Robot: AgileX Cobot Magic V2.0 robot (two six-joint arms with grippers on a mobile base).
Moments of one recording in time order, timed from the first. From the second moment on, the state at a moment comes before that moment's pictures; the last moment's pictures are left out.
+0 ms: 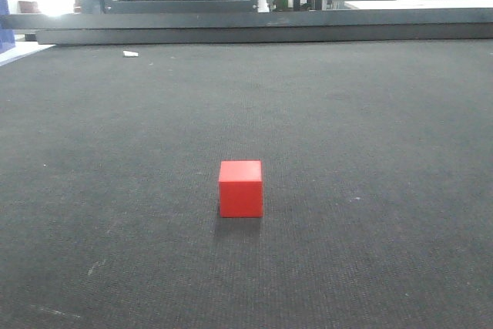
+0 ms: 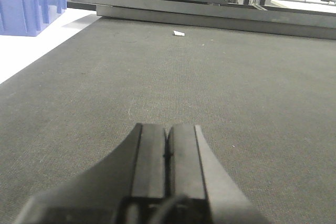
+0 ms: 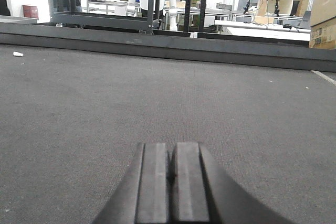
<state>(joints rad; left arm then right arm) -0.05 -0.02 0.03 -0.06 0.06 -0.02 0.04 -0.01 0.03 0.01 -0.02 -0.02</state>
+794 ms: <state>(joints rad) -0.05 -0.02 0.03 -0.06 0.06 -0.02 0.04 -0.01 0.03 0.01 -0.02 -0.02</state>
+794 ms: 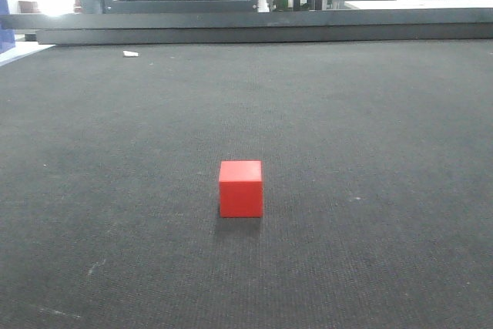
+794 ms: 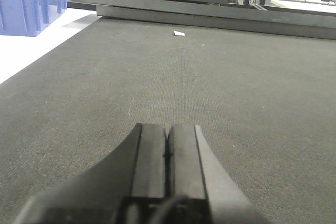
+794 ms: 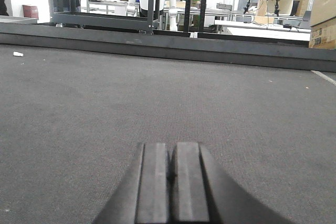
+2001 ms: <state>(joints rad) -0.05 -0.02 0.03 -0.06 0.06 -0.02 0.04 0.48 -0.35 0.01 0.32 -0.02</state>
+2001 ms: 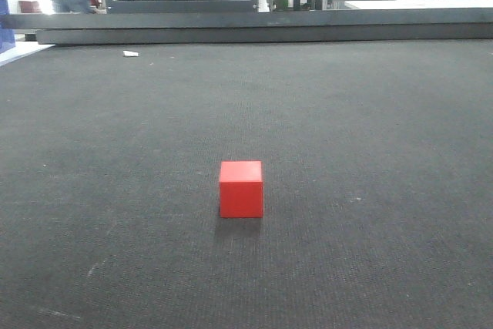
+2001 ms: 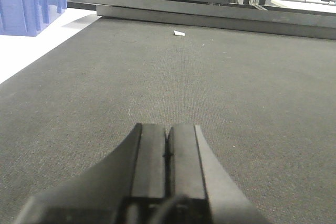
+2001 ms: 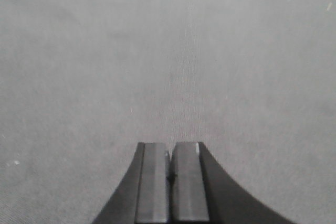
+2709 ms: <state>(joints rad) -0.05 -0.02 0.03 -0.06 0.06 -0.02 0.41 1.14 -0.71 -0.23 0.69 0.70</state>
